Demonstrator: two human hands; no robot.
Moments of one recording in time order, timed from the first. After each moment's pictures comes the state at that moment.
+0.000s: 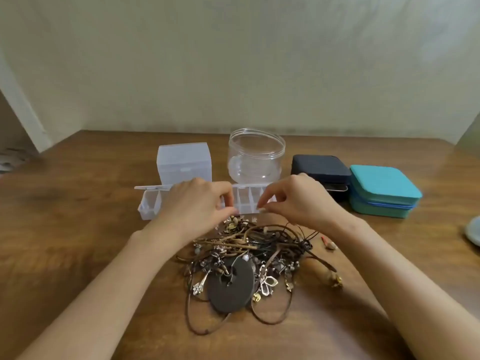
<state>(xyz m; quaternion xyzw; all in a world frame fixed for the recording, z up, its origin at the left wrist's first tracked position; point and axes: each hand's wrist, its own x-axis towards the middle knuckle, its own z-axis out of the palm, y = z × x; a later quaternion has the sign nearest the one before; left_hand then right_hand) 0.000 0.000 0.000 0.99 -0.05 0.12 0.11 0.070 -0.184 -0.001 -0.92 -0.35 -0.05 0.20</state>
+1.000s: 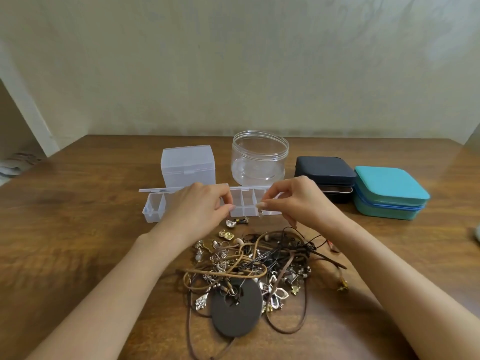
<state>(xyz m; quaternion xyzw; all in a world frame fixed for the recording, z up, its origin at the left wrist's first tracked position) 0.006 0.006 -0.010 0.98 -0.03 0.13 0.13 0.073 -0.179 -0.012 -0.87 -0.25 0.05 0.42</state>
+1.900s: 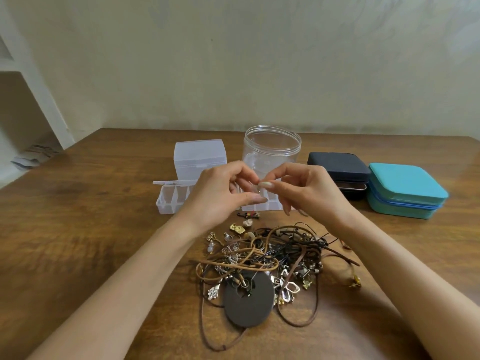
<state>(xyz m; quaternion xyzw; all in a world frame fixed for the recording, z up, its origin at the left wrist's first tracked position) 0.001 -0.004 -0.002 0.88 -0.05 0.16 0.44 0.060 -0.175 -0.004 -0.77 -0.32 0.05 0.55</state>
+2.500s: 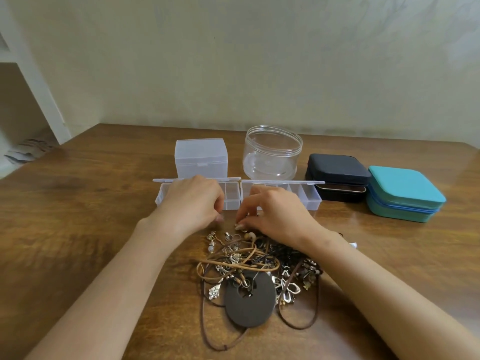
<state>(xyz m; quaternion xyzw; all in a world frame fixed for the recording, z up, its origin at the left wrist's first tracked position) -0.005 0.020 0.005 1.00 0.04 0.02 0.03 0.049 -0.137 -0.027 -0.88 -0.42 -0.06 0.20</state>
